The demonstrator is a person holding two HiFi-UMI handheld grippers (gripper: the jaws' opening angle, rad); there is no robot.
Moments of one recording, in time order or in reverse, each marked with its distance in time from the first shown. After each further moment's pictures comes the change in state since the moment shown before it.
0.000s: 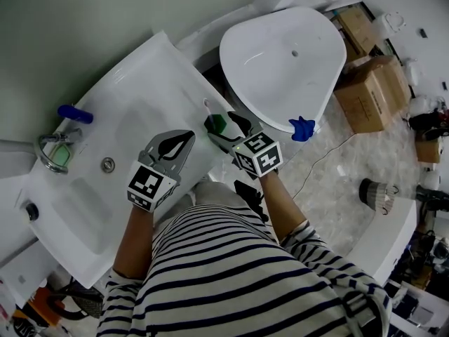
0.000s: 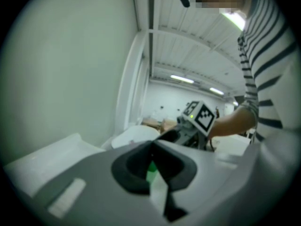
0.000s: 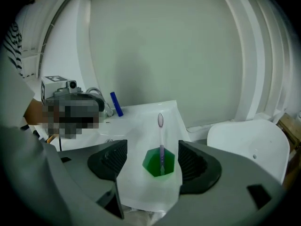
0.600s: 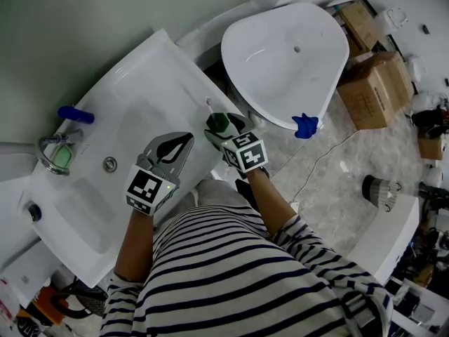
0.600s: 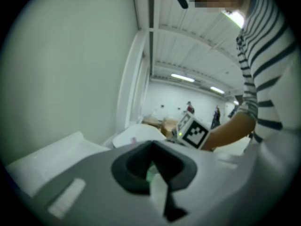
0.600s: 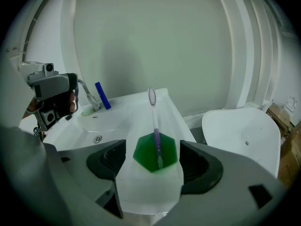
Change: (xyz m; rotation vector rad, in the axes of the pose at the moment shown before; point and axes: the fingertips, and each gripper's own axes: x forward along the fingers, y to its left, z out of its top) left arm -0.008 0.002 -0.004 0.000 0.021 0.008; right arm 0.037 -0.011 -0.038 0.092 0.079 -0.118
